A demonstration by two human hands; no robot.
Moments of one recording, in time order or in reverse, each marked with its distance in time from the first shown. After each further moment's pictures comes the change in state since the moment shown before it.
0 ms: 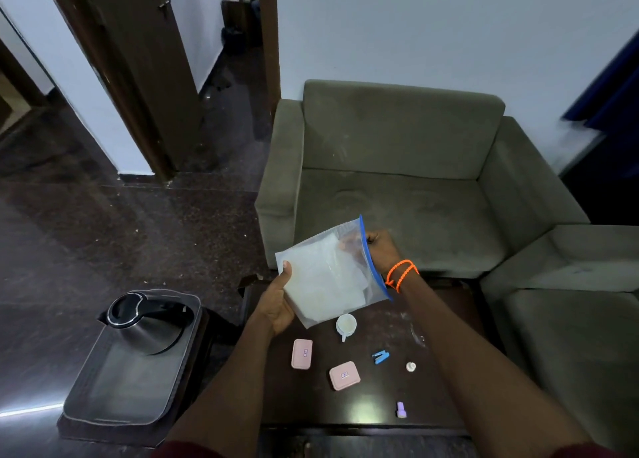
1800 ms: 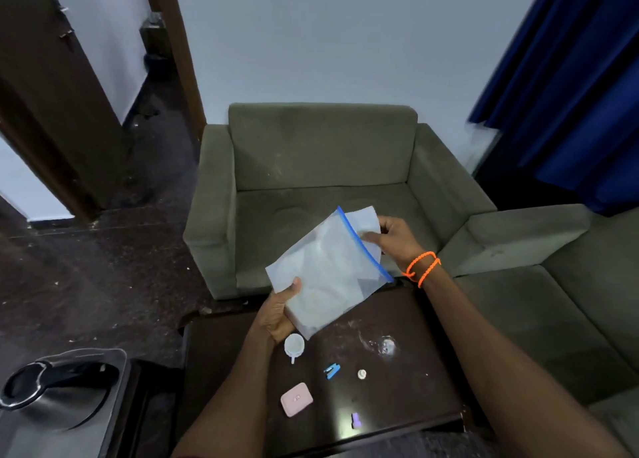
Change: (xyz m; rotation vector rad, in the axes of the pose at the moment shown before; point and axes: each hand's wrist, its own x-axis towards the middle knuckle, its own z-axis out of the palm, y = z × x) left_hand 0.035 -0.063 0.130 0.011 -0.172 -0.116; right_hand -0.030 -0.024 -0.191 -0.028 0.180 -0.042
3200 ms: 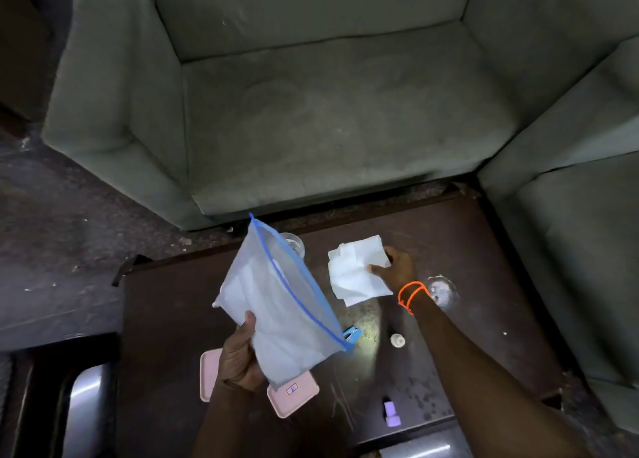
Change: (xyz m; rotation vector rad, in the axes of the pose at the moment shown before) left_hand 0.174 -0.201 -0.237 -0.425 0.001 -0.115; right_hand 0.117 0.548 0.114 -0.151 0.099 0.384
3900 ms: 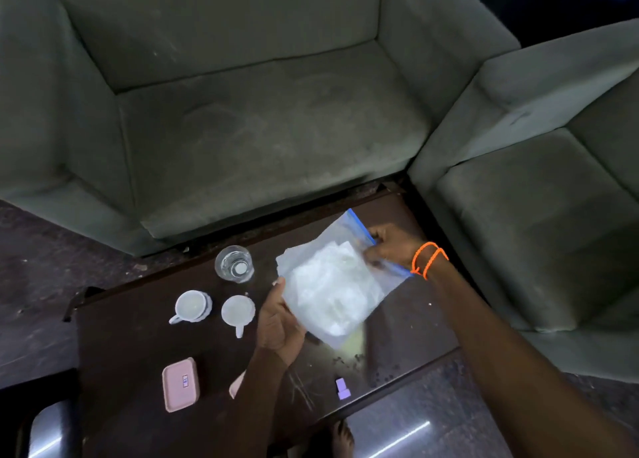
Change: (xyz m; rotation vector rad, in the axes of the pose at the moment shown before) left_hand 0.028 -0.102 0.120 0.312 0.231 -0.066; right_hand -0.081 -0.104 -0.173 -0.079 -0.330 0.032
